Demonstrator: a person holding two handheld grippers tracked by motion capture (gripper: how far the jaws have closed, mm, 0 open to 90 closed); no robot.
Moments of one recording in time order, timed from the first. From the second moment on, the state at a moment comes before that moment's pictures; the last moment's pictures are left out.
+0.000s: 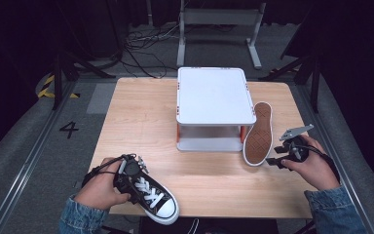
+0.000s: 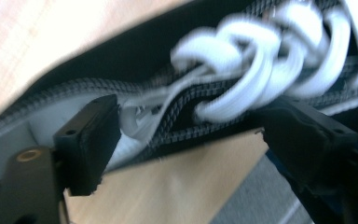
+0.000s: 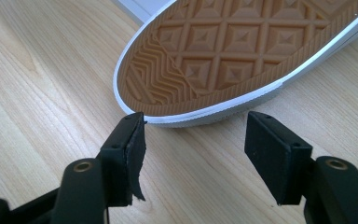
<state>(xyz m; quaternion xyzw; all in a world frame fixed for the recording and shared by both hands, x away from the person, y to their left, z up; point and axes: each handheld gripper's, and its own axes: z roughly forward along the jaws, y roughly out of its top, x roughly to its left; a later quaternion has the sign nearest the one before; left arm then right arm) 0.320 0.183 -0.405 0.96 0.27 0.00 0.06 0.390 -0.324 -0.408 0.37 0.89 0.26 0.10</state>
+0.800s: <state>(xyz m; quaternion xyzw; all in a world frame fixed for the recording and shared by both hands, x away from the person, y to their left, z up) 0.349 0.191 -0.350 0.90 0.38 0.14 0.15 0.388 -0.325 -0.408 0.37 0.89 0.26 0.11</state>
